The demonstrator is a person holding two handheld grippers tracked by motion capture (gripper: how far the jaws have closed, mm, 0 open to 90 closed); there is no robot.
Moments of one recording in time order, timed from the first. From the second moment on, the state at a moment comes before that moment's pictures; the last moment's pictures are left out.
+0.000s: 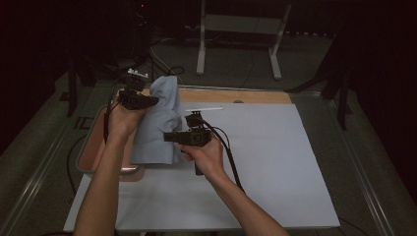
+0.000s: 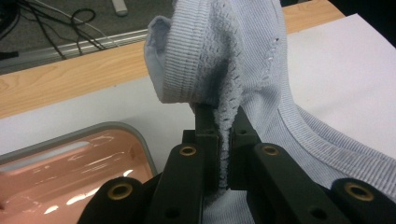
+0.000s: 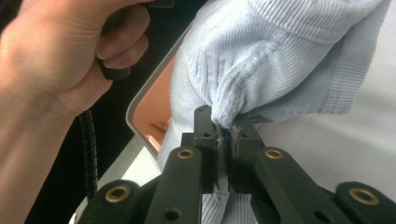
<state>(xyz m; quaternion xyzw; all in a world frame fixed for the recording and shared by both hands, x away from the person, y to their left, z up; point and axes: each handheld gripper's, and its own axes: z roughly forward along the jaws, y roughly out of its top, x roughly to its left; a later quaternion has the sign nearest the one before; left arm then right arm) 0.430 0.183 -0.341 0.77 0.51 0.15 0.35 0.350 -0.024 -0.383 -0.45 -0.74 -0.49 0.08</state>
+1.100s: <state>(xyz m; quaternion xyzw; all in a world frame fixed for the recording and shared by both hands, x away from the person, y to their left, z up) 0.425 0.206 -0.348 0.76 0.53 0.16 0.34 0.350 0.011 -0.393 -0.44 -0.76 -0.48 0.08</state>
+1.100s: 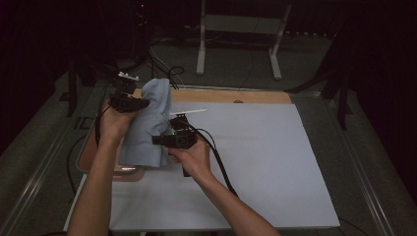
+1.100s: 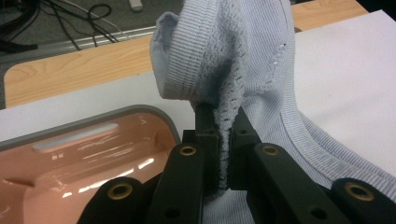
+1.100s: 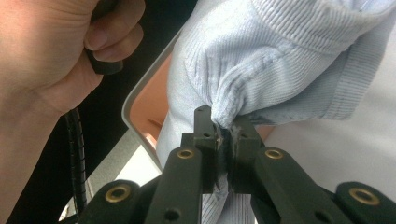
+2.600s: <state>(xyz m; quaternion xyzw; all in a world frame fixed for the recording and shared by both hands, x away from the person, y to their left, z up) 0.412 0.251 -0.342 0.74 0.56 0.18 0.32 0.349 0.054 -0.396 -0.43 -0.75 -0.48 0.10</state>
